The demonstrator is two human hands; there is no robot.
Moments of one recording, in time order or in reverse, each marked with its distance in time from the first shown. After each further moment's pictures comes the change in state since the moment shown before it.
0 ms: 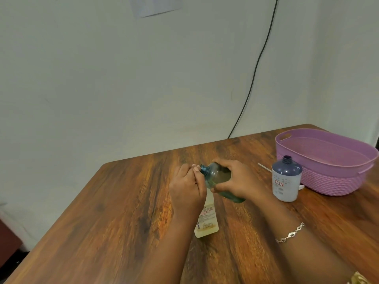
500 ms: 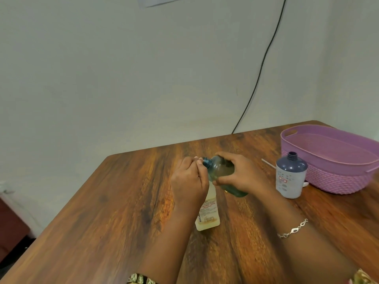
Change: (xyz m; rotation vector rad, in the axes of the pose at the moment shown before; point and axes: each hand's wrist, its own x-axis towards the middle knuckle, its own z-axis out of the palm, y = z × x) left_hand 0.004 0.000 -0.001 0.062 0.019 0.026; right_hand 0.001 -0.001 -0.002 -0.003 0.000 -0.024
